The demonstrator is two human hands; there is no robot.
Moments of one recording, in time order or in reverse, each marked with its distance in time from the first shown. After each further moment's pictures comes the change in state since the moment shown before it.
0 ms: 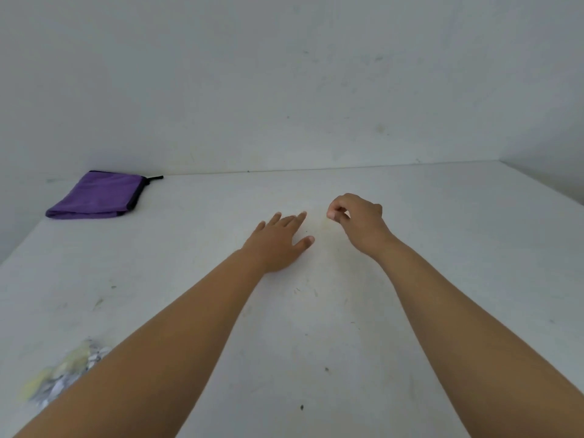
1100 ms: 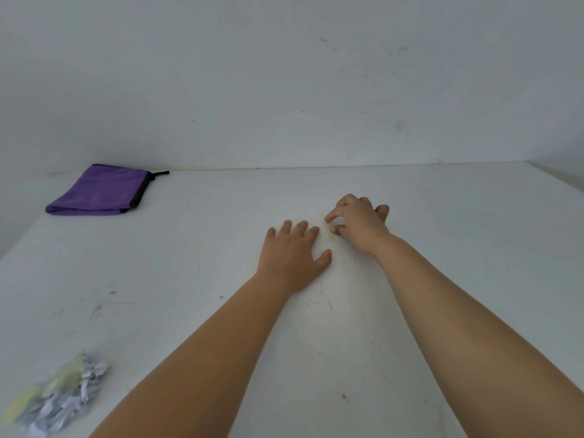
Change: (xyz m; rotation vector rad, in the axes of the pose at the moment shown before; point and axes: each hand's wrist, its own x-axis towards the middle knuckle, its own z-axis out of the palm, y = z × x) left_hand 0.007 0.002 0.028 0.211 0.180 -0.026; right_hand 0.041 0.012 0.032 -0.323 -0.138 0.004
